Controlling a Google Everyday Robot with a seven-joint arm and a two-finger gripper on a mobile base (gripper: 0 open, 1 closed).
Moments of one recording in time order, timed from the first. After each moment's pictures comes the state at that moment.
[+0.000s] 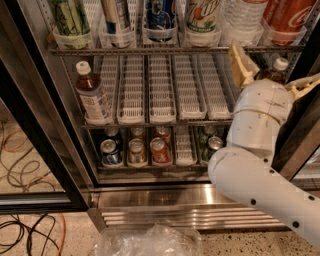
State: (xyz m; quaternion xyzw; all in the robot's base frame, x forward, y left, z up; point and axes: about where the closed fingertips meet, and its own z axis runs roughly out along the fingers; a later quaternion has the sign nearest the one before) arm 0.538 -0.253 1.022 0.18 0.48 -0.12 0.85
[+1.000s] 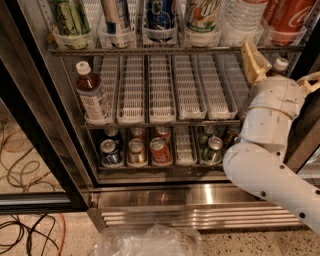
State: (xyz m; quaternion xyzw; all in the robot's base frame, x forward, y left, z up) arm 0.551 -0.282 1.030 0.16 0.44 -0.14 0.87
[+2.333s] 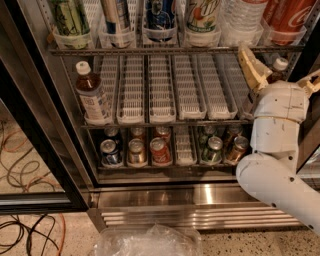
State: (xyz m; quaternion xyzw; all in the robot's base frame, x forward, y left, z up) arm 0.548 -0.274 1.032 0.08 0.40 -0.10 0.91
